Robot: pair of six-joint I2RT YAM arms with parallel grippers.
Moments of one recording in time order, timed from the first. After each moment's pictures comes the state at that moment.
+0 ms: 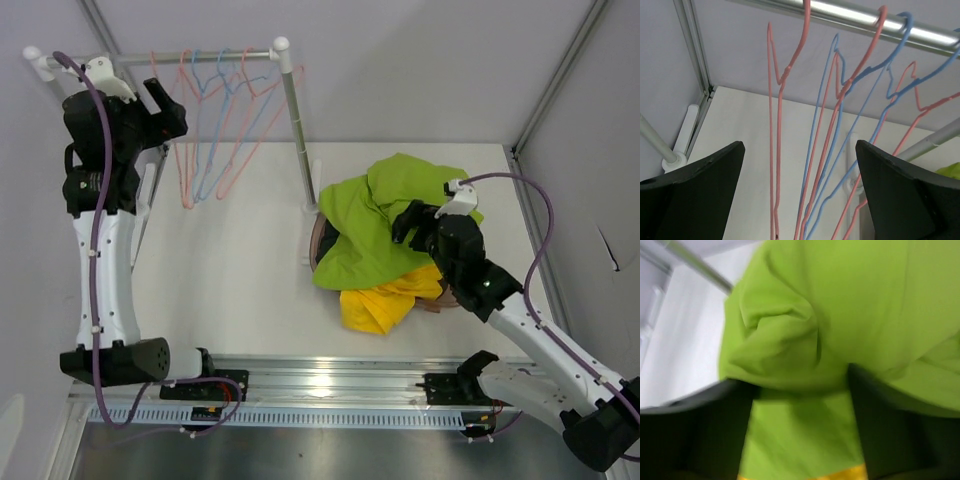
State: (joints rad) left arm 0.12 1.35 1.78 -0.58 0.08 -0.23; right arm 0.59 0.92 0.84 -0.18 0.35 0.50
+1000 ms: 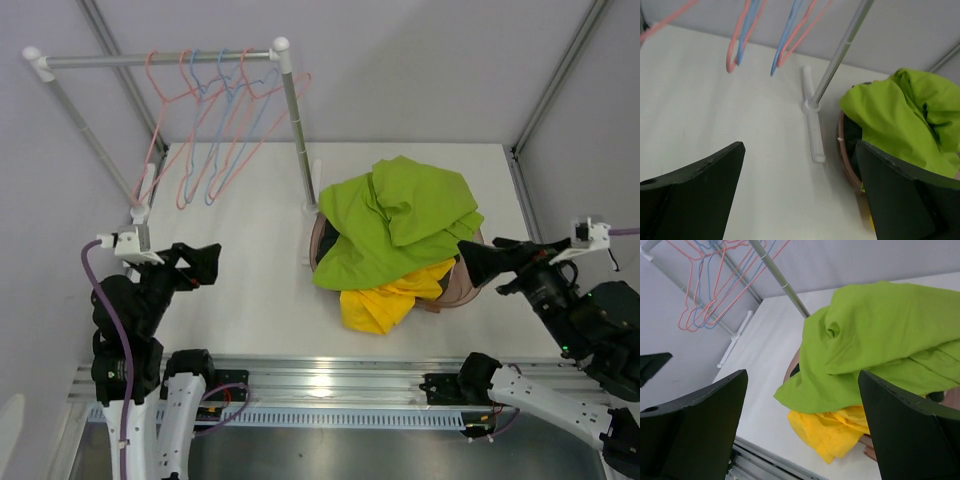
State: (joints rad) left arm 0.09 0.35 0.90 -0.62 0.26 -0.34; right arm 0.98 0.52 1.25 -0.73 0.56 0.45
